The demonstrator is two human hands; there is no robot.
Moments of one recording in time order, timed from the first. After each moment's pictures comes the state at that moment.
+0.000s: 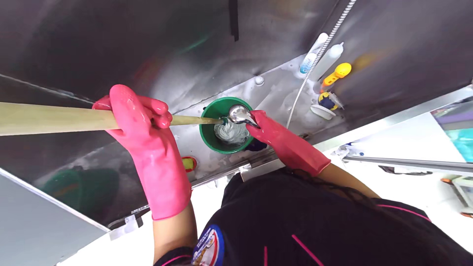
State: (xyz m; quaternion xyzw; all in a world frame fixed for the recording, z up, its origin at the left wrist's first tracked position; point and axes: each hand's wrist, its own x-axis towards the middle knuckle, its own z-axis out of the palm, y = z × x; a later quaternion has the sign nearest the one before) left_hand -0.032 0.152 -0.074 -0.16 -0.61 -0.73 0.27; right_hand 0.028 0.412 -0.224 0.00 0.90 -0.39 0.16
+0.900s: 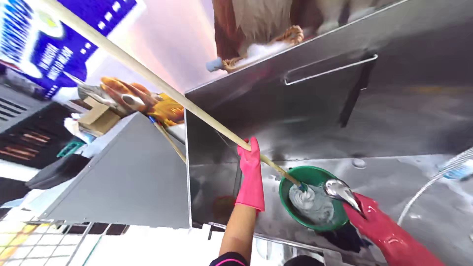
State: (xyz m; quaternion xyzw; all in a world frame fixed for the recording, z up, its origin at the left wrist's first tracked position) left_hand -0.100 0.071 -0.125 0.27 -0.79 -0.47 0.28; right_hand 0.028 0.420 -0.265 -0.02 0.90 -0.42 0.11
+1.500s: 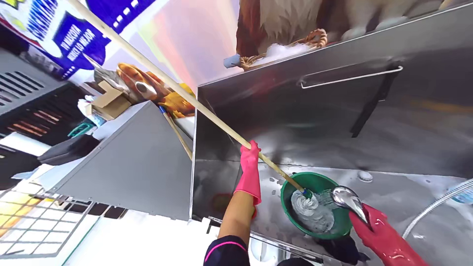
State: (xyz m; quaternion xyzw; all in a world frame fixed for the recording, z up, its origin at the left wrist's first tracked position) left_hand -0.117 0.026 -0.142 0.29 -0.75 -0.56 0.19; right_hand 0.025 0.417 -0.255 -0.01 0.88 -0.46 0.09
